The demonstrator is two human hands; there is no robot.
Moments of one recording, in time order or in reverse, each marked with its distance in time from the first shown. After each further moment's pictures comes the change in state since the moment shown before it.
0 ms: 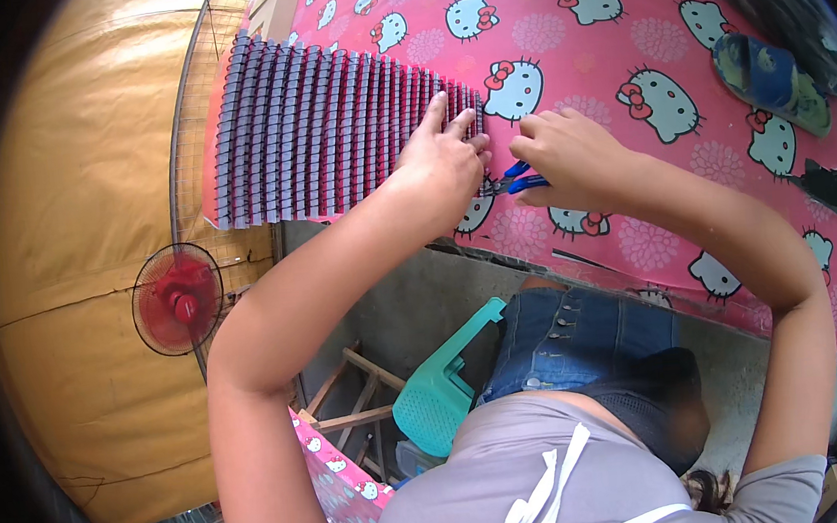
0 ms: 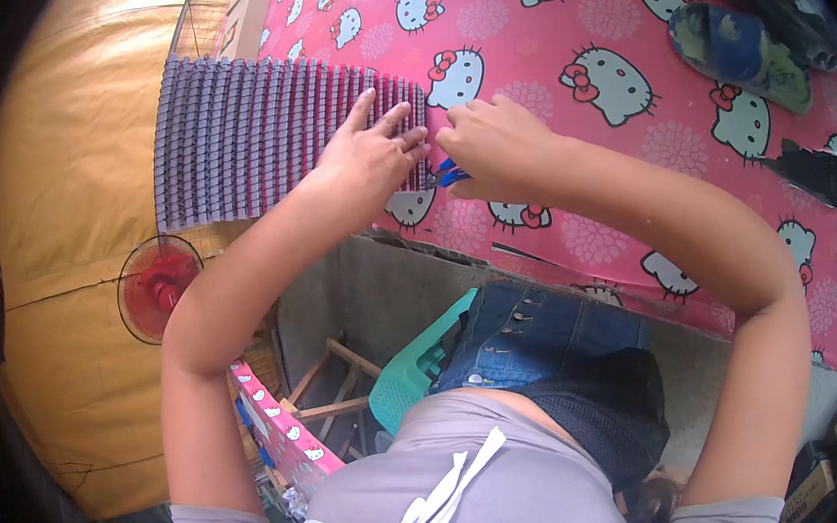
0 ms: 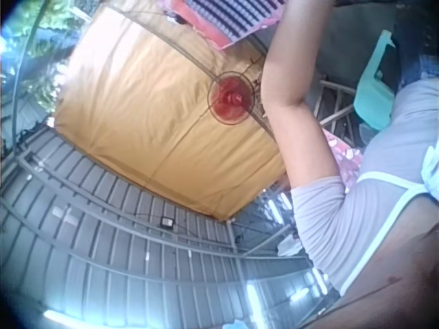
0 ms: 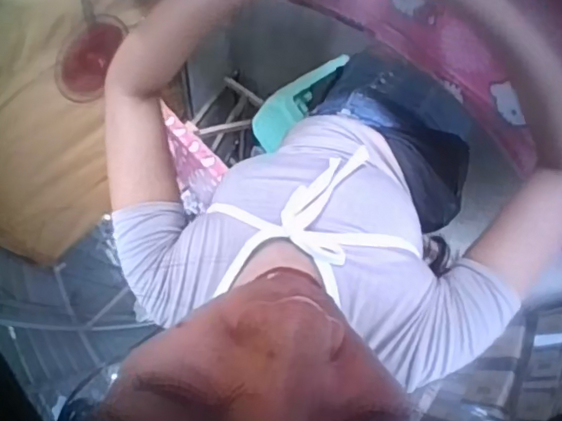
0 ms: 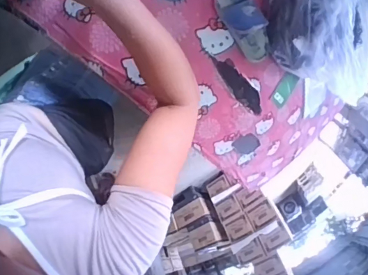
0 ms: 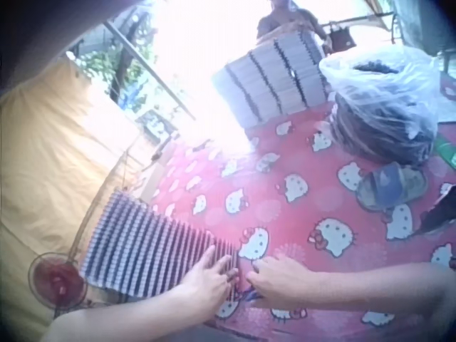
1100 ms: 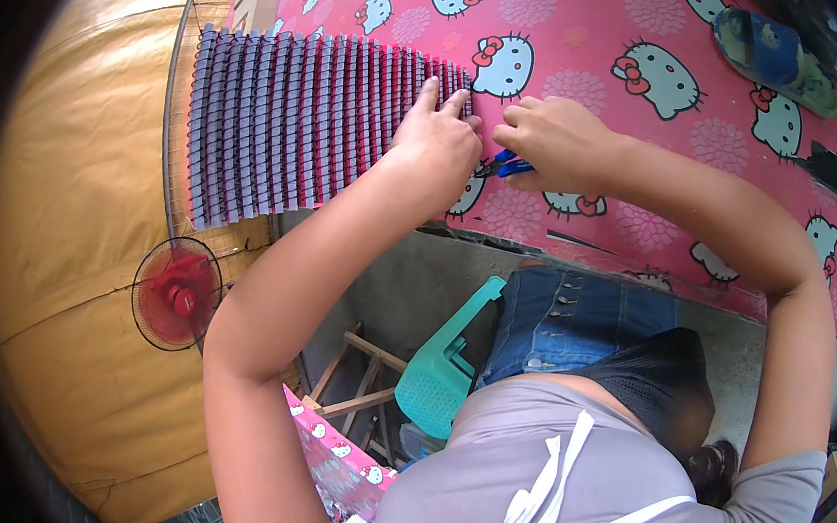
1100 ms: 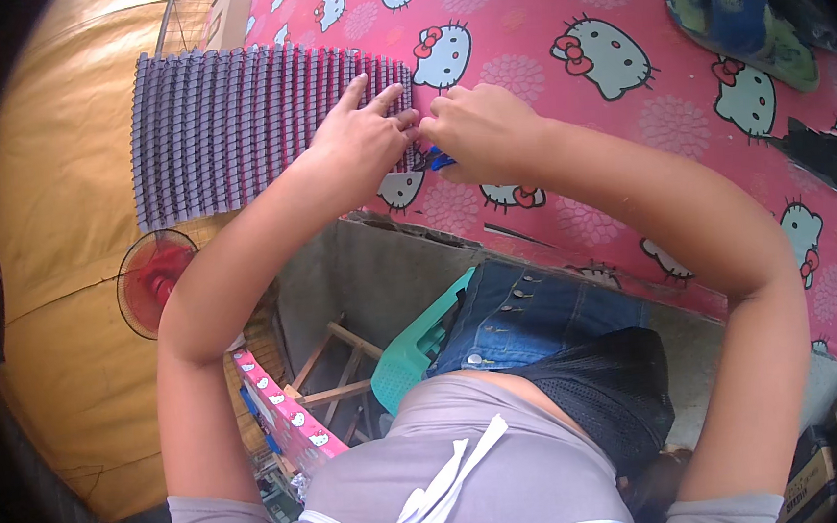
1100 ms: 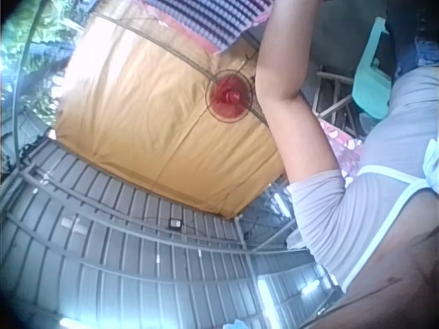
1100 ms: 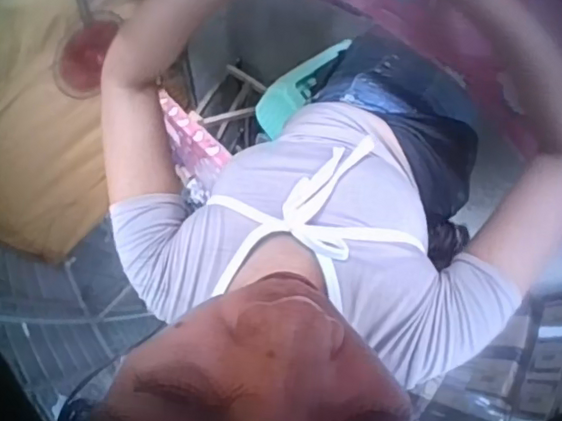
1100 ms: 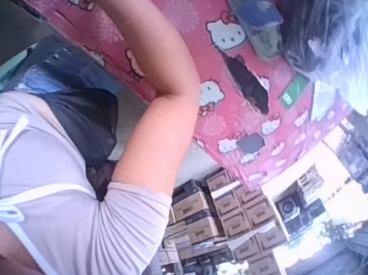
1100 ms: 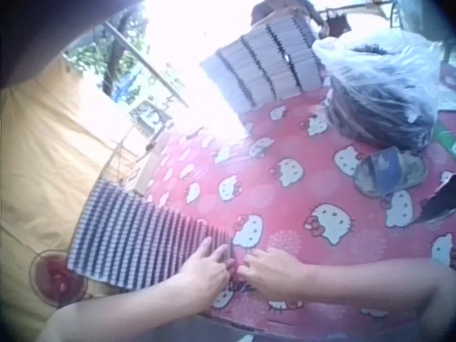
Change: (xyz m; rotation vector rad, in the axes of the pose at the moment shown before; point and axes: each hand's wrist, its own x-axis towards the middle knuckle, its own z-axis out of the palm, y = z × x) left_hand 0.013 0.002 -0.006 -0.016 -0.066 0.017; right_hand 0.003 0.007 0.023 -0.017 0.047 -0.059
